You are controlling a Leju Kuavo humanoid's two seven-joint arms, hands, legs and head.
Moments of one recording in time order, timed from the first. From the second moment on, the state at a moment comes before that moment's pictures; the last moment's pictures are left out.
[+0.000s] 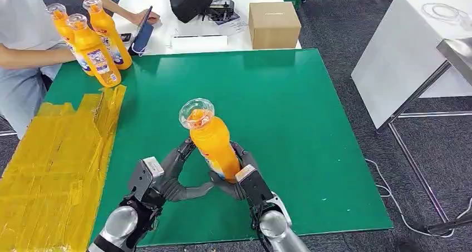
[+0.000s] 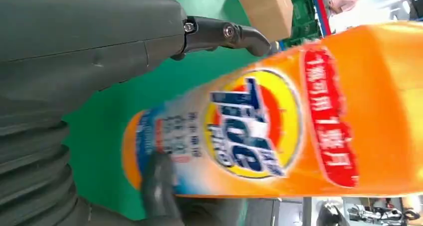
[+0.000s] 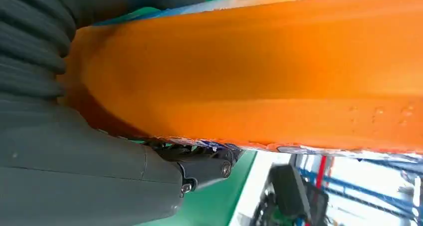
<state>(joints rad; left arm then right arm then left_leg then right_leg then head) -0.15 -0.01 -0.47 -1.50 0.04 -0.11 -0.29 -0.15 0.18 0.46 -1.19 0.19 -0.11 -0.40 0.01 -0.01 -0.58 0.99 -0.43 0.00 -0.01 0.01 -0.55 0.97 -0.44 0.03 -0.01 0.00</state>
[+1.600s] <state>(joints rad) -0.18 -0.01 -0.49 -1.44 0.17 -0.13 -0.27 -0.20 0.20 0.57 -0.98 0.18 -0.14 -0.42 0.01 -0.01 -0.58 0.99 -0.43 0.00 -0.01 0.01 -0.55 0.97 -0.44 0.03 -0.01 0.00</state>
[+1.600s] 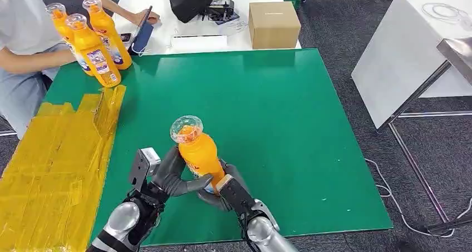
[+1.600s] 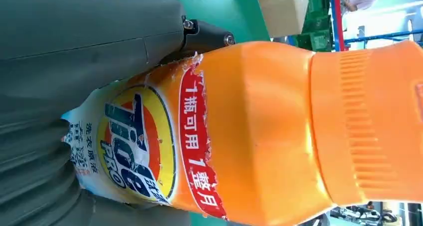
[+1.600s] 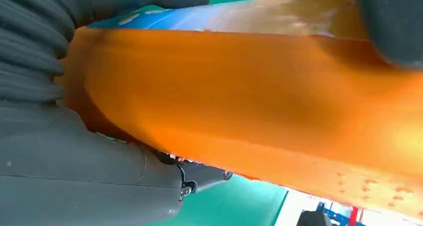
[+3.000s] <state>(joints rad) -0.20 0.15 -0.29 -1.44 -1.41 0.41 0.05 0.03 0.06 0.37 -1.69 0.35 -0.37 -0.43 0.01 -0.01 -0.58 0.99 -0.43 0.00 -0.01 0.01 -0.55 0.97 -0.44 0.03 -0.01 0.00</state>
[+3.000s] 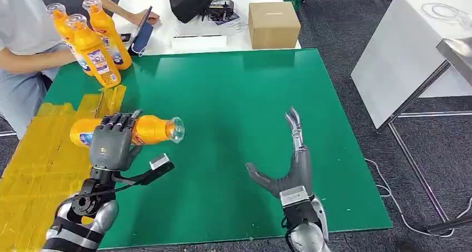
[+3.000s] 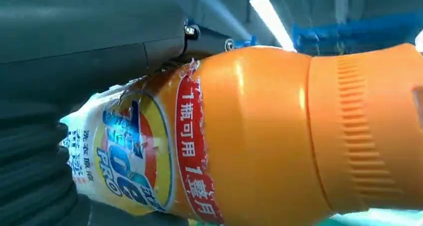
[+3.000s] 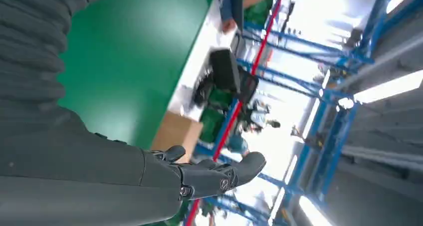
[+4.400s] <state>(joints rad) -0.17 0.28 -0.22 -1.22 -1.32 0.15 0.13 0.06 0.05 0.26 -1.76 0.39 -0.33 -0.37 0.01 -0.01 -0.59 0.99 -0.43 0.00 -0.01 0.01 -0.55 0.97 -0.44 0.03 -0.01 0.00</state>
